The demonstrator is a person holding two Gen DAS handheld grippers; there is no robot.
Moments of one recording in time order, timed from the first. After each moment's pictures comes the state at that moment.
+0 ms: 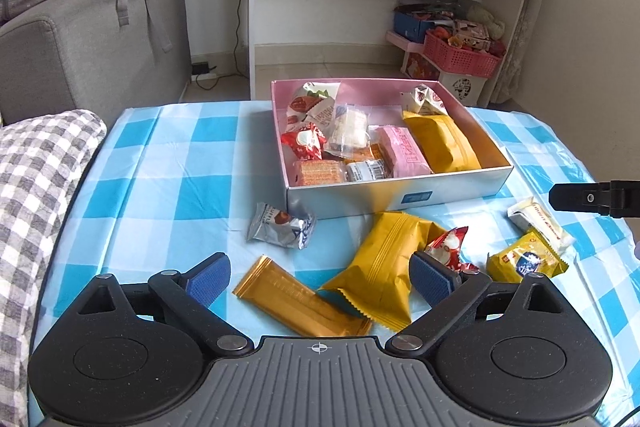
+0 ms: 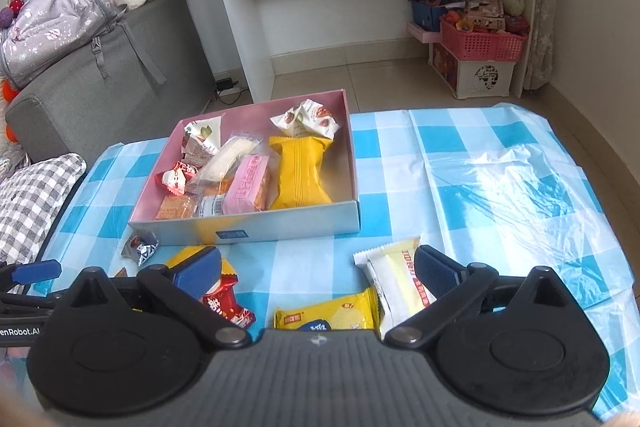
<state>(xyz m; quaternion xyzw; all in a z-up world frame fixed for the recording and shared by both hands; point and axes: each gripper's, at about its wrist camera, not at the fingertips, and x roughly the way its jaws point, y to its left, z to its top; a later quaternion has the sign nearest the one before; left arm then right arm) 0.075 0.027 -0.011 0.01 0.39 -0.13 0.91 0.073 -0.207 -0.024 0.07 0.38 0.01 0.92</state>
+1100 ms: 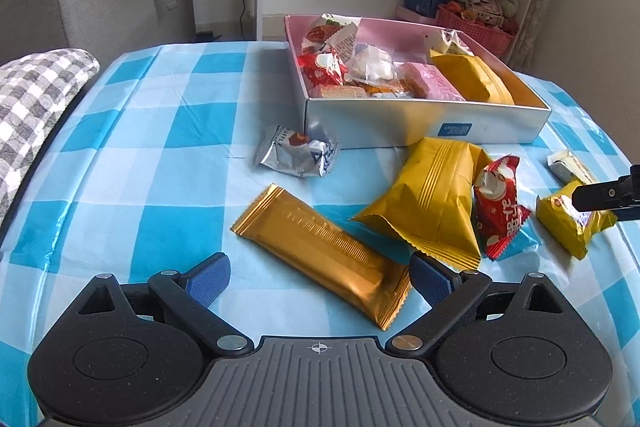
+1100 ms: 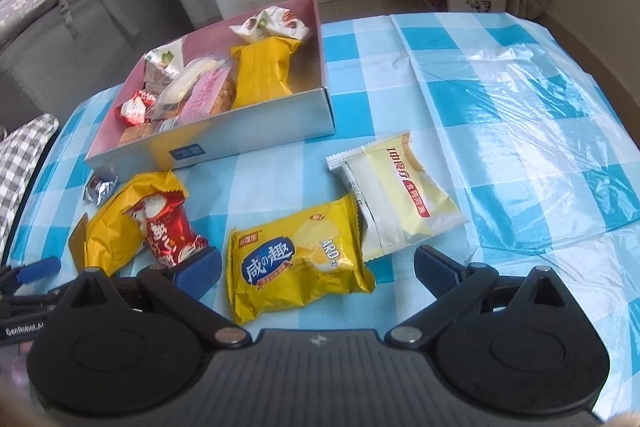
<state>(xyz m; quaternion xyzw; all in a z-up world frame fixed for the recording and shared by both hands) 0.077 0.034 -0.080 0.00 0.42 -0.12 0.90 0.074 -0.219 -0.079 0.12 0.45 -0.02 0.88</state>
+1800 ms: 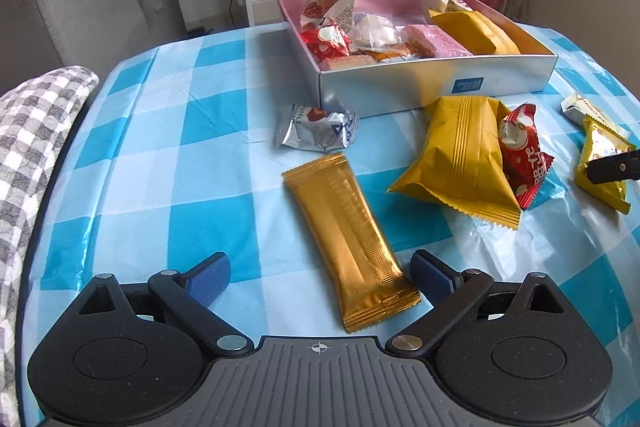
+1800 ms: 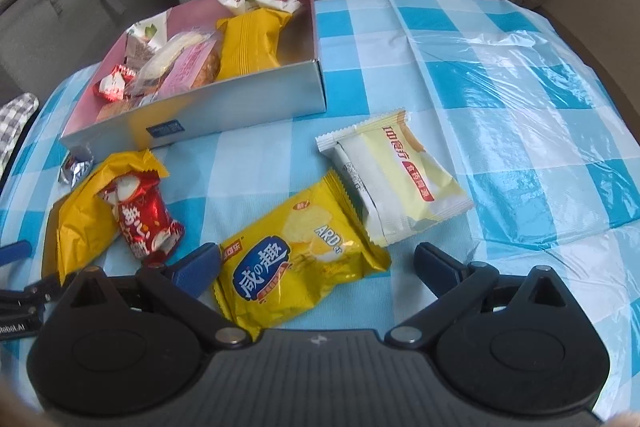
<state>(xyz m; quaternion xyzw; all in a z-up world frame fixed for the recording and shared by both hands) 0.077 0.047 -0.082 0.08 0.44 -0.13 0.88 0.072 -0.214 -0.092 0.05 0.48 0.00 0.87</state>
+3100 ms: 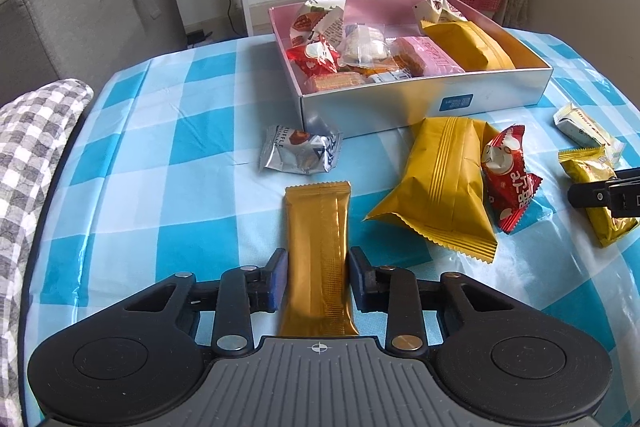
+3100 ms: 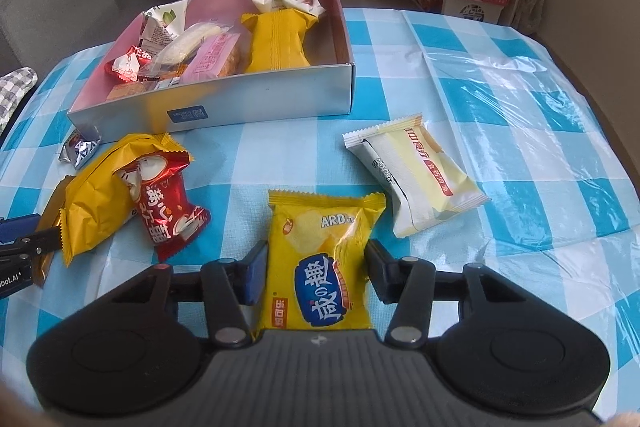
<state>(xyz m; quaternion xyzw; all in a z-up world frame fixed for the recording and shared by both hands) 0.084 0.027 -0.072 0.08 0.44 -0.12 0.88 0.069 -0.185 -0.087 0.02 0.47 -0.03 0.88</state>
